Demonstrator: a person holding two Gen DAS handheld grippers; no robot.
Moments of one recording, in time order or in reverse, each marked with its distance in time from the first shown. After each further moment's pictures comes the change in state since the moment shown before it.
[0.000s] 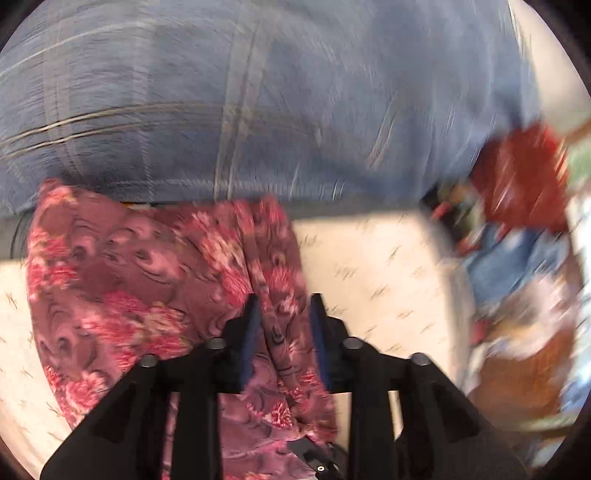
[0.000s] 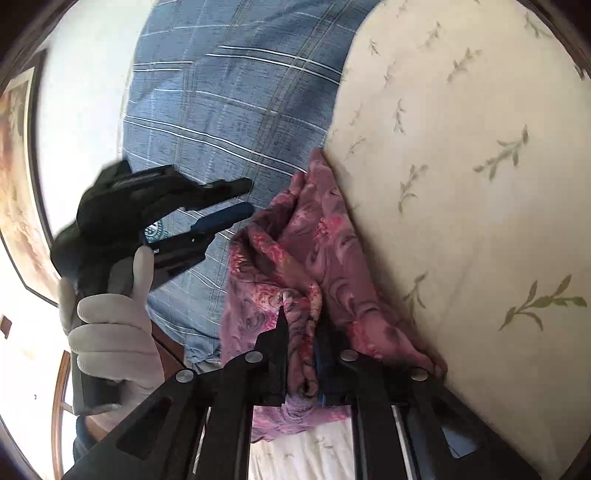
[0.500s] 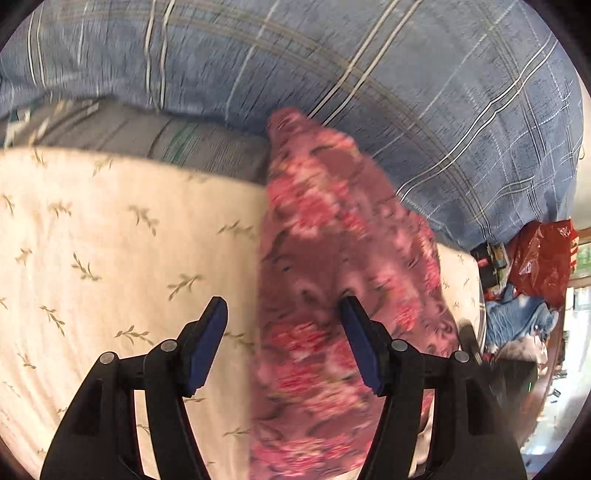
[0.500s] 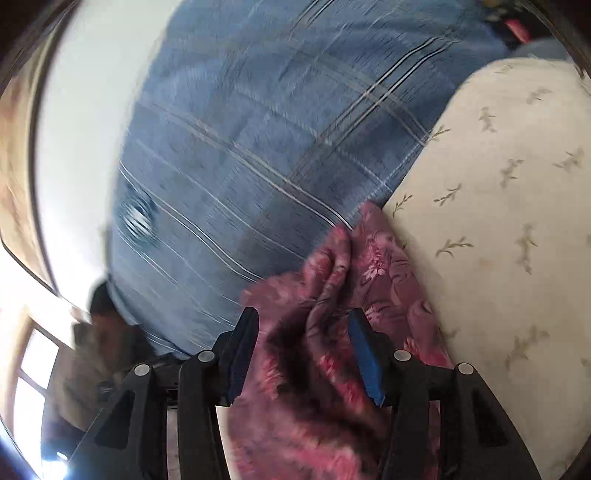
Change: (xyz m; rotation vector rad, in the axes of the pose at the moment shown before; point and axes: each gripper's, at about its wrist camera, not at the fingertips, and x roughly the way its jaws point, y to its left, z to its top) left arm -0.033 0.188 -0.049 -0.260 0.025 0.023; right arm 0.064 0.062 0.053 -0.206 -0.025 -0.138
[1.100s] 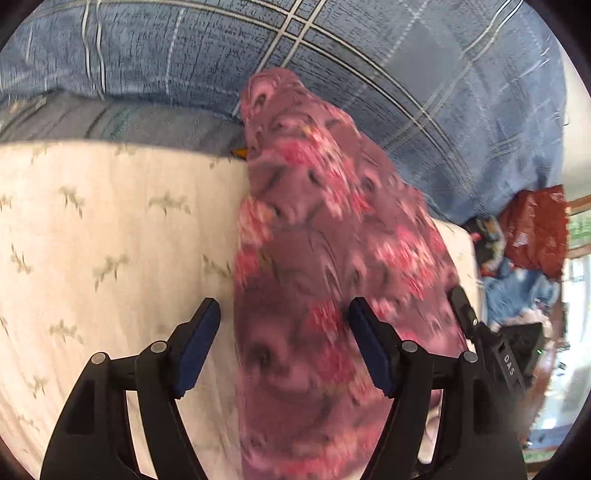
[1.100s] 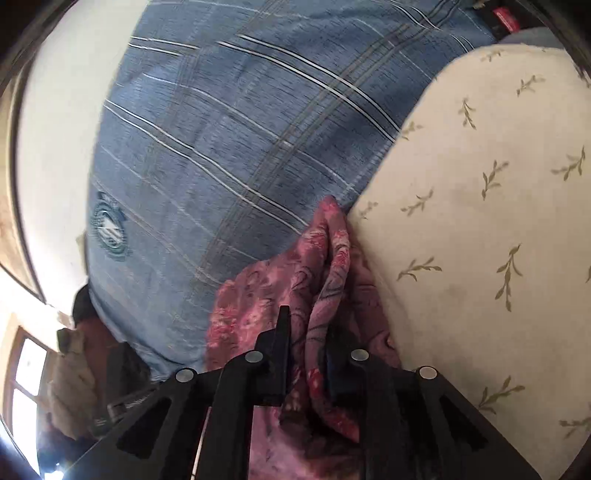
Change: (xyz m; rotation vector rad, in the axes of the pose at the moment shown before) left arm 0.021 -0.027 -0.022 0.080 0.016 -0.068; right arm 0.004 -0.022 0.012 0.050 -0.001 0.001
